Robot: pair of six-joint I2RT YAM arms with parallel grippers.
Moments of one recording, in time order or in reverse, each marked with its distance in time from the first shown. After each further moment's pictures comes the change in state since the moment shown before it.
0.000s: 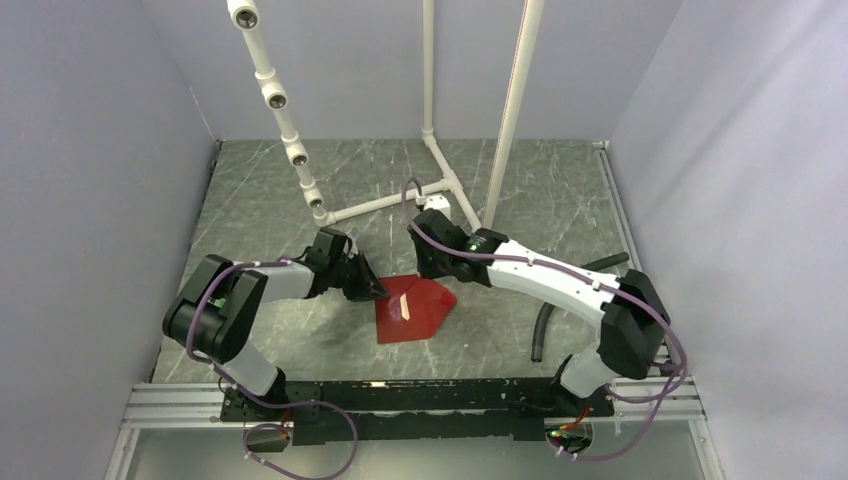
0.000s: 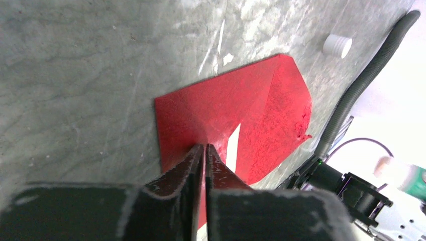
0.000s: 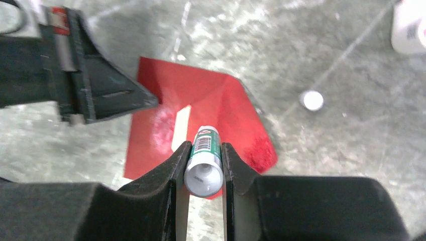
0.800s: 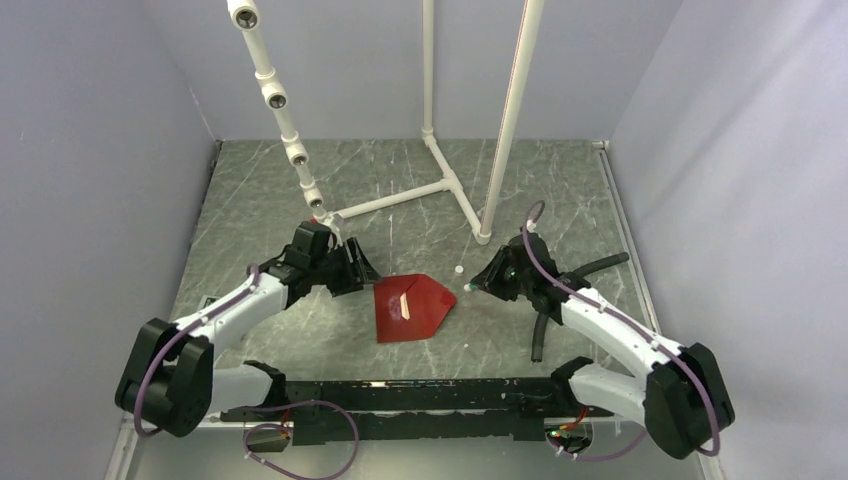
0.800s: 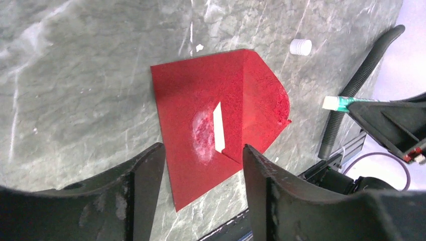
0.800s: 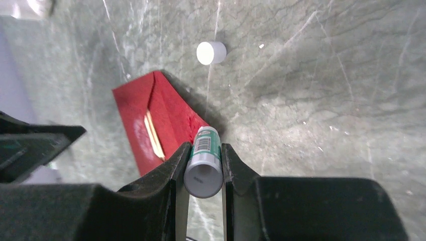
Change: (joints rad) left arm 0.000 -0.352 0.032 -0.288 -0.140 0.090; right arm -0.397 -0.501 -0.650 0.251 -0.268 0.330
